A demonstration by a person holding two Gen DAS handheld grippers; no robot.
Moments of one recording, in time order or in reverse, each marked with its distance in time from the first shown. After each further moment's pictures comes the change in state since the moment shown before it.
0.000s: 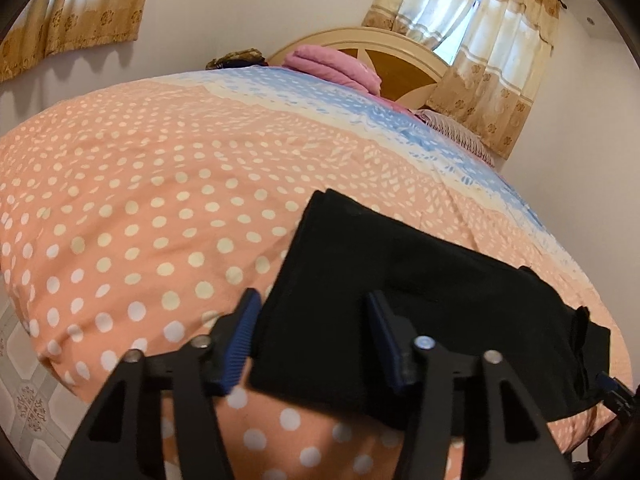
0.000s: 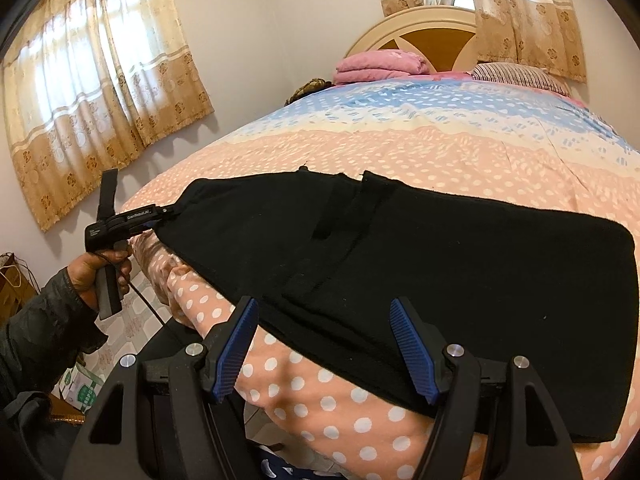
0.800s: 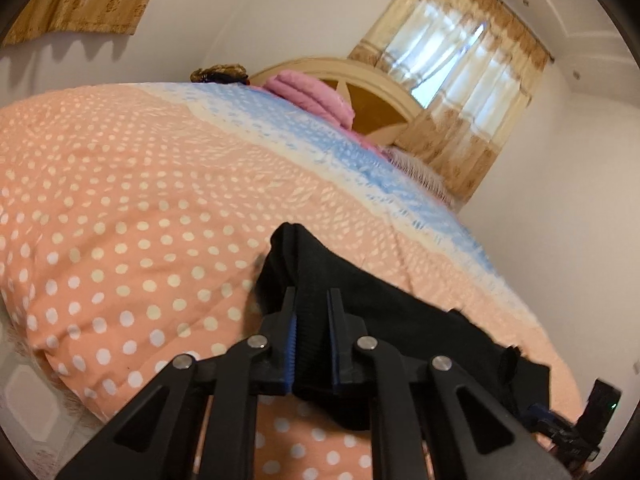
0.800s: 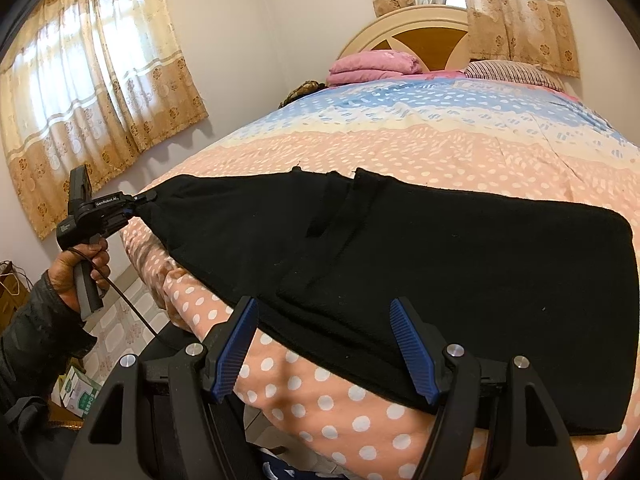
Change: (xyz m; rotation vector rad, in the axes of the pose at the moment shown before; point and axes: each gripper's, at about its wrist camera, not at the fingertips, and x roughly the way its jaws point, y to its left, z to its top) left arm -0.037 -0.002 0.015 -0.084 -0.075 -0.155; right arm 0.000 -0.007 -0.002 0.017 -0.010 -0.008
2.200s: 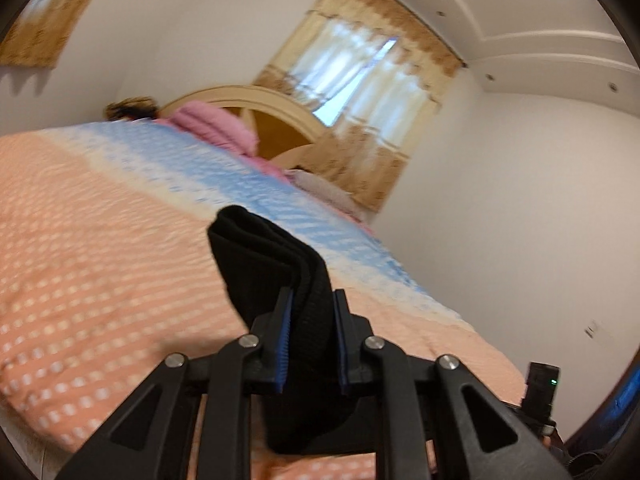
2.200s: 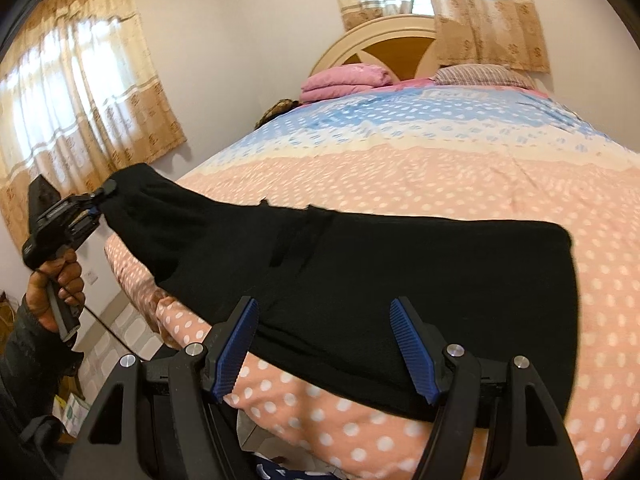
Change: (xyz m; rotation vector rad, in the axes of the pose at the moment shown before) left arm -0.041 -0.095 0.013 0.110 -0.101 -0.347; right arm -0.047 -0.034 0.013 0.108 -0.061 -0.067
